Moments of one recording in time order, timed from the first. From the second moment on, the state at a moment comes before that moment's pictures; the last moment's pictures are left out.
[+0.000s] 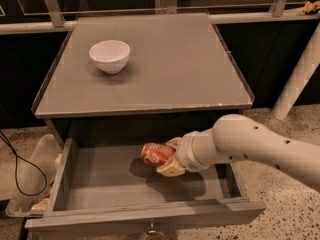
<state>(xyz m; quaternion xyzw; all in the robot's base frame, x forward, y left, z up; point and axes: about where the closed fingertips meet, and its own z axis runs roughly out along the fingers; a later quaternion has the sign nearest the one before) 0.480 -0.037 0.678 -0.57 0.74 0.15 0.32</state>
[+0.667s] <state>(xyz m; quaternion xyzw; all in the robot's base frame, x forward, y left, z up) 0.504 -0.030 0.637 -0.53 0.75 0.17 0.35</state>
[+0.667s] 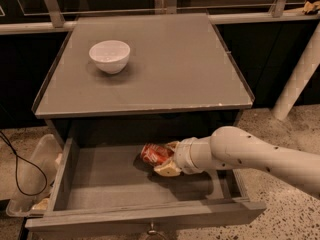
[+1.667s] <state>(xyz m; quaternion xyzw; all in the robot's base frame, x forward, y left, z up) 0.517 -0.030 0.614 -0.51 0.76 0.19 0.35</state>
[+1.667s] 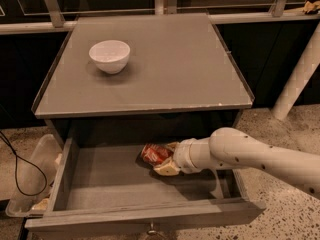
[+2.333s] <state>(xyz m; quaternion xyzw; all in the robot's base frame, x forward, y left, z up) 0.517 -0.030 0.614 -0.51 0.76 0.19 0.35</state>
